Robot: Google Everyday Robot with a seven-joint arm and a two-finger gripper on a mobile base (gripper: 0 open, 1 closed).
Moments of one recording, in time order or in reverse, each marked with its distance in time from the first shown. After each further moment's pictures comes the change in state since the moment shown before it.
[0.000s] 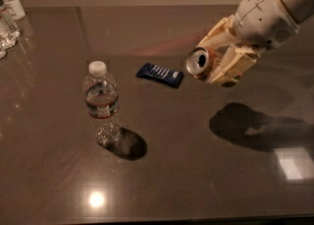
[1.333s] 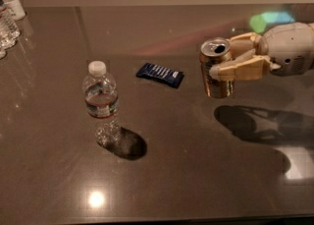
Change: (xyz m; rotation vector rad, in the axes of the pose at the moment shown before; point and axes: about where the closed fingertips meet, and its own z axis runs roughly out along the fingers) arm 0.020 -0.004 -0.016 0.157 -0.607 0.407
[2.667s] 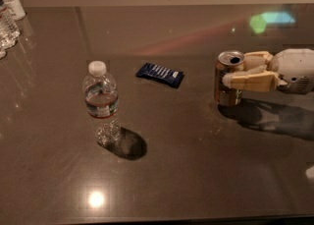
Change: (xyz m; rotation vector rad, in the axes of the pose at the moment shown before) arm 0.053 -0.025 -0.027 0.104 -0.112 0.115
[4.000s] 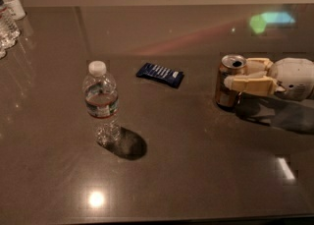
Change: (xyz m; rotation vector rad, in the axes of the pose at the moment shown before) arm 0.022 -0.018 -0.005 0.027 -0.059 0.019
